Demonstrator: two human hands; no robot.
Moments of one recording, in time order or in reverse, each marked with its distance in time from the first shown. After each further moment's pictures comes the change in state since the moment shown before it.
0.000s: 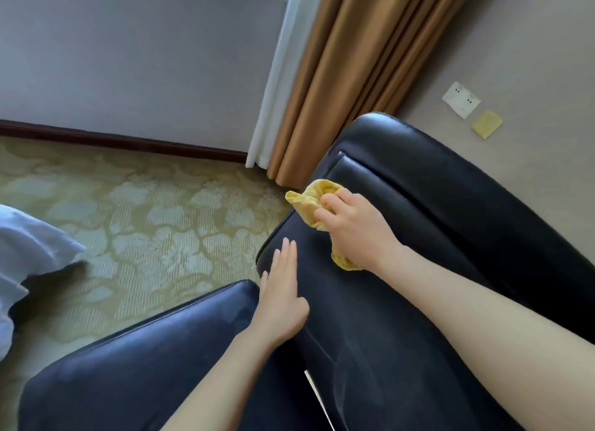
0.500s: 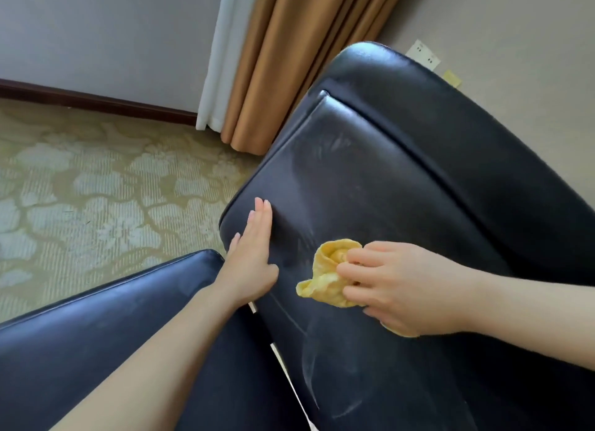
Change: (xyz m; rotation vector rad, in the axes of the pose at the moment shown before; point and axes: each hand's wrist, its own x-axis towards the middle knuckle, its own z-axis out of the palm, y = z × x) left_hand 0.034 -0.046 0.039 0.088 -0.103 0.157; right_hand -0.130 -0.010 -0.040 -0.022 -0.509 -0.481
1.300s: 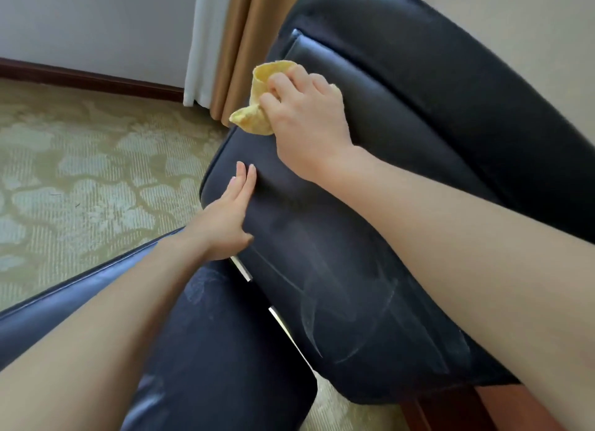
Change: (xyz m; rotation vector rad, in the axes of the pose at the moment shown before) left_hand 0.010 -0.022 -0.037 0.241 -0.147 0.001; right_hand 0.137 0.053 -0.036 -0.106 0.346 0.783
